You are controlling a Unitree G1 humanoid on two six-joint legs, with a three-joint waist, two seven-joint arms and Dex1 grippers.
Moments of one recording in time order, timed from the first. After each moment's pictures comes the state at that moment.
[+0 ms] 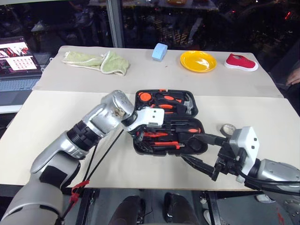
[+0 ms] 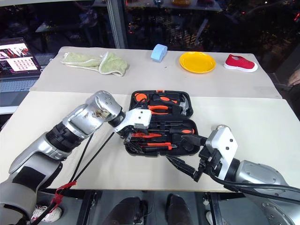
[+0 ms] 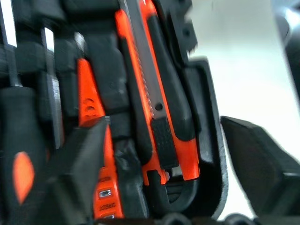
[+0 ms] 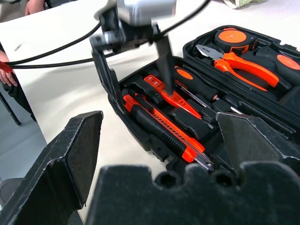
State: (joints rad) left arm -1.01 0.59 -0.61 0.05 -0.09 0.73 -1.45; right arm 0.18 -0.81 -0.29 -0.89 0.89 0.71 0.52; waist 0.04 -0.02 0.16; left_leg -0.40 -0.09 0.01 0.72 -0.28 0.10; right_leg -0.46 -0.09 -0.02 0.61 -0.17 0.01
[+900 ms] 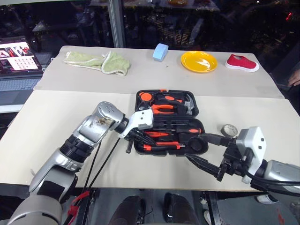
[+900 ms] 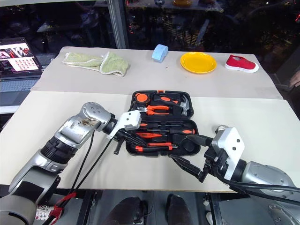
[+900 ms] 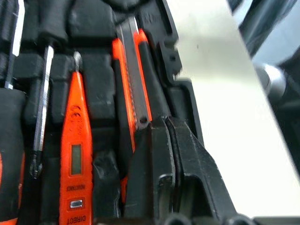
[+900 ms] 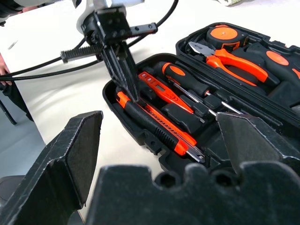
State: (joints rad) left arm -0.81 0.59 -0.51 0.05 -0.14 0.54 -1.41; right arm 0.22 -0.83 -0.36 -0.89 0.92 0.71 0.52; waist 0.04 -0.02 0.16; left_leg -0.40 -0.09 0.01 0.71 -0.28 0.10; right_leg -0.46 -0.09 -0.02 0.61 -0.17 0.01
